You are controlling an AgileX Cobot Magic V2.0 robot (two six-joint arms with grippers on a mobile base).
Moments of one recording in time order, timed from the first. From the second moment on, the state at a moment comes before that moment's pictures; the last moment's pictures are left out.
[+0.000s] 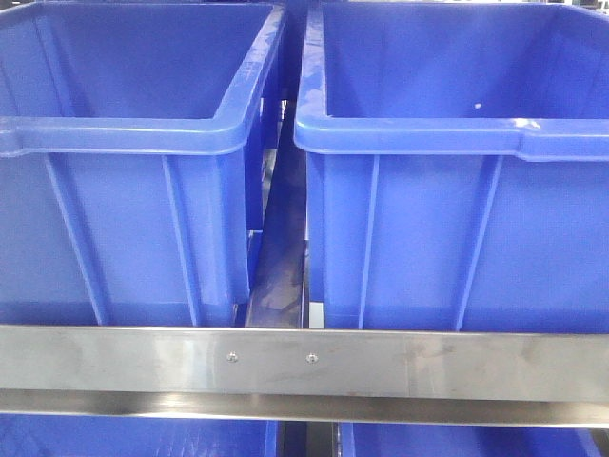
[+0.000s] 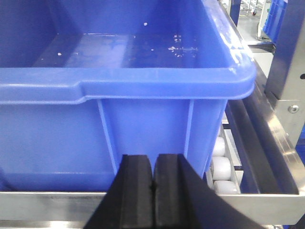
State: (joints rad) left arm -0.29 0.69 -0.59 0.22 0.42 -0.43; right arm 0.02 -0.01 0.03 0.00 0.20 0.10
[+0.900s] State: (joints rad) left arm -0.07 -0.01 -0.04 0.18 0.25 -0.43; right arm 0.02 -0.01 0.03 0.00 0.20 0.10
